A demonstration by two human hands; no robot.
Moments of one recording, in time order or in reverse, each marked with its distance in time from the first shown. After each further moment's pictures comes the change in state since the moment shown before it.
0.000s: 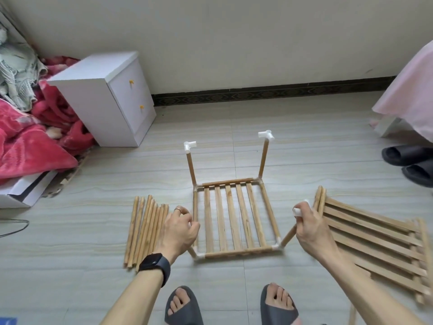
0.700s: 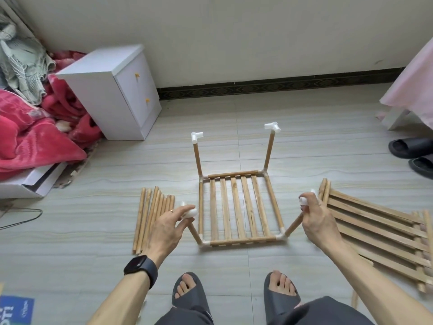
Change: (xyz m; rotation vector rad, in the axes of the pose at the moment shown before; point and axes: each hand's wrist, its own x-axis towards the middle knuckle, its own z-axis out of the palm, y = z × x) left_hand -0.043 -0.026 -0.027 -0.180 0.083 0.091; right_hand -0.004 0.016 0.011 0.043 0.060 -0.002
